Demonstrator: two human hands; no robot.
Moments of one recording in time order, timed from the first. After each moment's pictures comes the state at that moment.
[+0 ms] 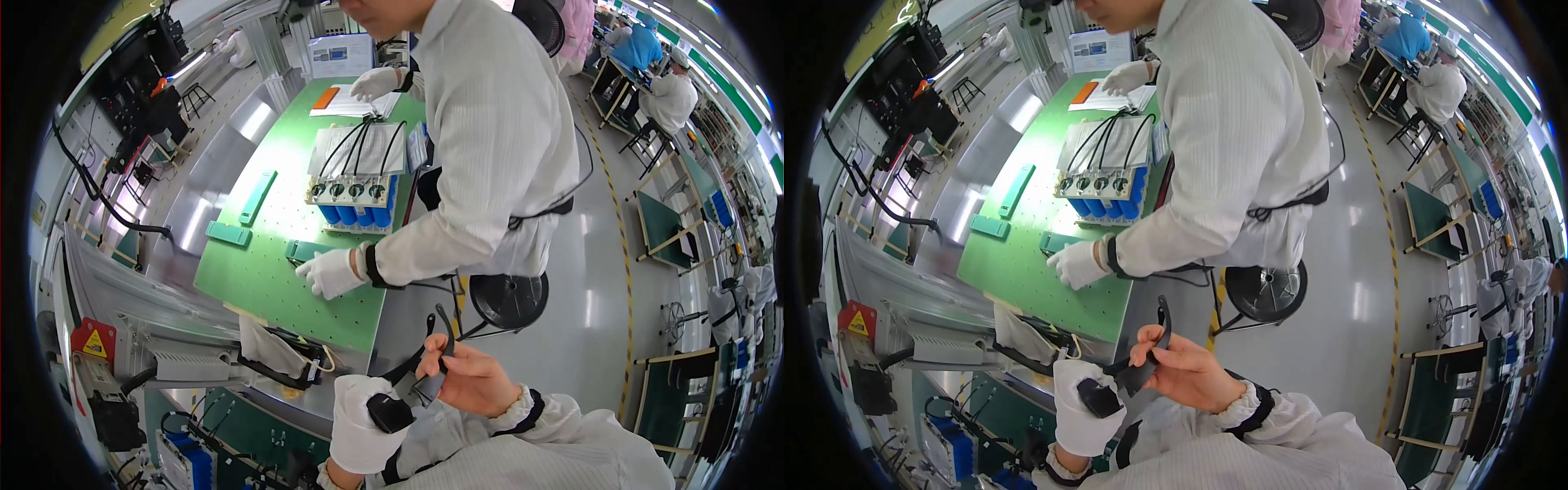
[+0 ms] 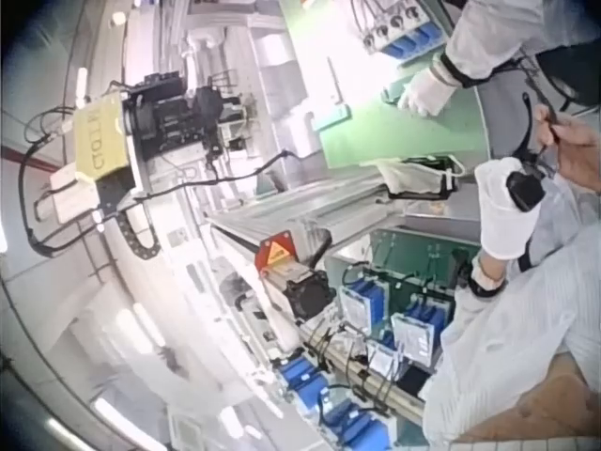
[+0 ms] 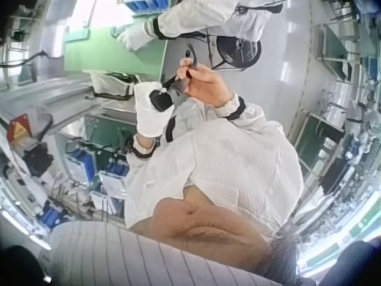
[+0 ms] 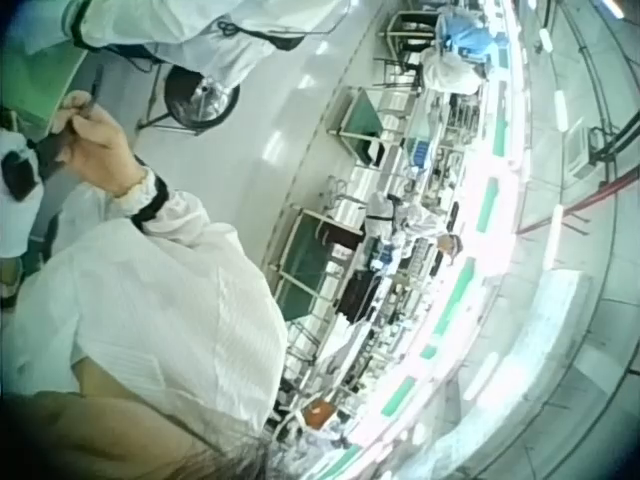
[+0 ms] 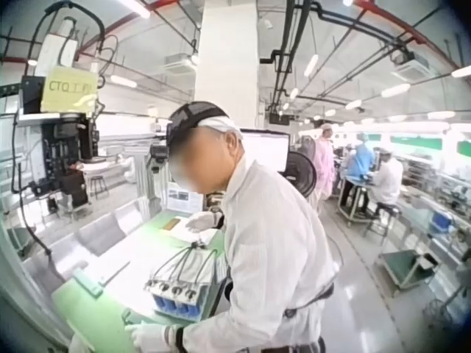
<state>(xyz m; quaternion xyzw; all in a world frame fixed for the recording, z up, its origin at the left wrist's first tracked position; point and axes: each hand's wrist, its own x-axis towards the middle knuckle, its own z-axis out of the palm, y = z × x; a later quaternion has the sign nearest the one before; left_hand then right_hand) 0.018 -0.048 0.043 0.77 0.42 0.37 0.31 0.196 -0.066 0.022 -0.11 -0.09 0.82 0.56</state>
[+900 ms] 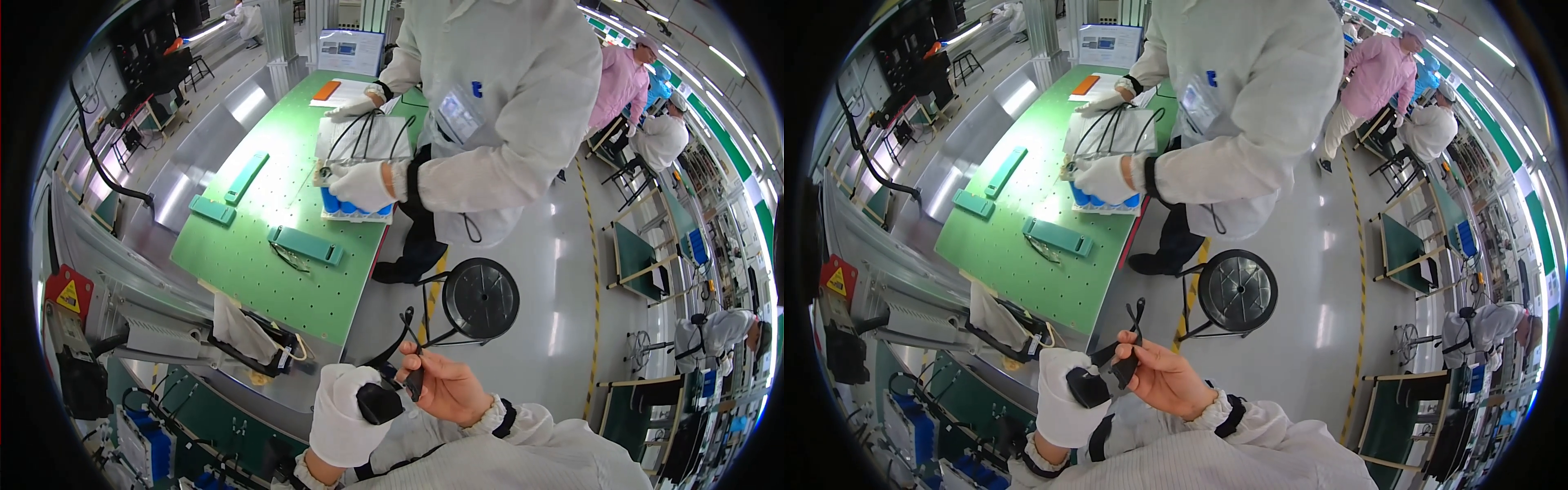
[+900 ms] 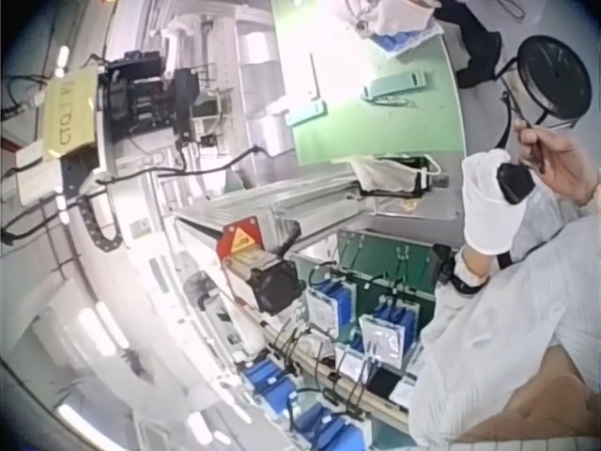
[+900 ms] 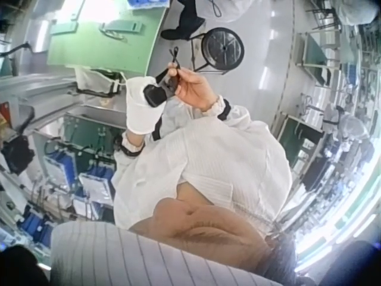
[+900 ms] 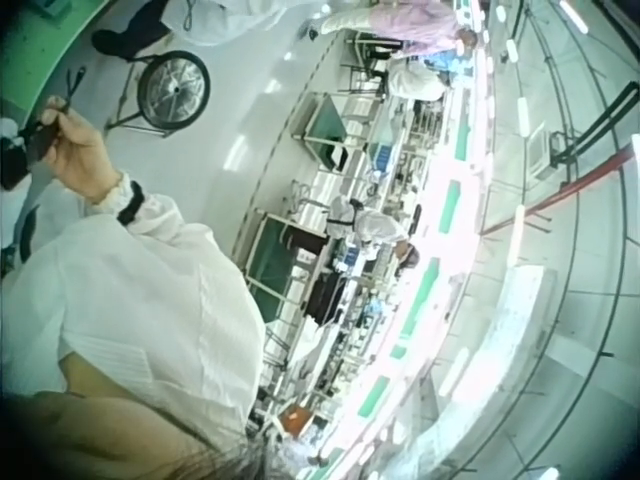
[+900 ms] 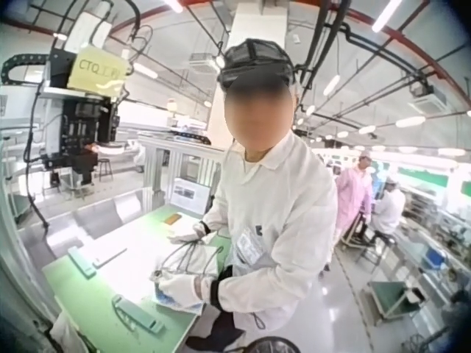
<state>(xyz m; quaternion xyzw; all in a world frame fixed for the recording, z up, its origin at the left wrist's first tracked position) 0.018 -0.052 0.046 0.78 0.40 0.40 0.27 0.184 -0.077 0.010 -0.03 0.06 0.84 0.54</state>
